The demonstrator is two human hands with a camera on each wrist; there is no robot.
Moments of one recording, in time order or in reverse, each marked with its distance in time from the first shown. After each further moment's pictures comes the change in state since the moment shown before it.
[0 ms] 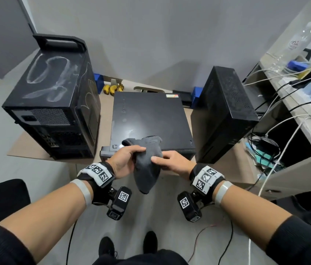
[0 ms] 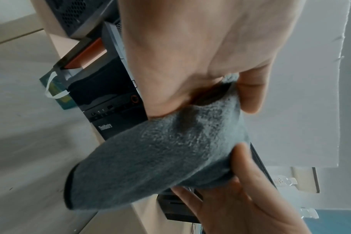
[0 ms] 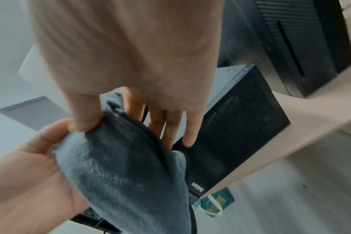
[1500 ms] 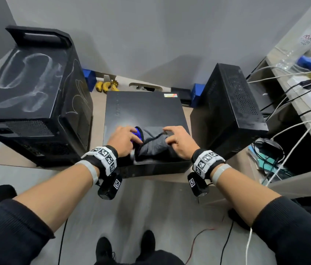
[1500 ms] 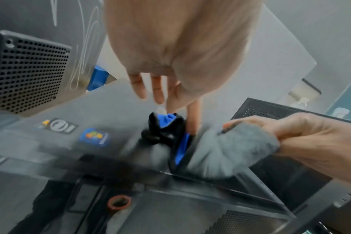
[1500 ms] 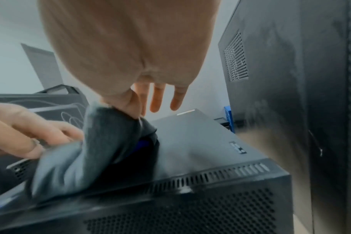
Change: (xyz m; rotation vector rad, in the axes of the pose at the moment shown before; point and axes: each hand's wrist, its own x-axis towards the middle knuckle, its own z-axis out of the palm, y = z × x) left_hand 0.099 0.060 -0.027 1.507 0.267 0.506; right_hand 0.081 -0.012 -0.093 -0.926 0.263 -0.345
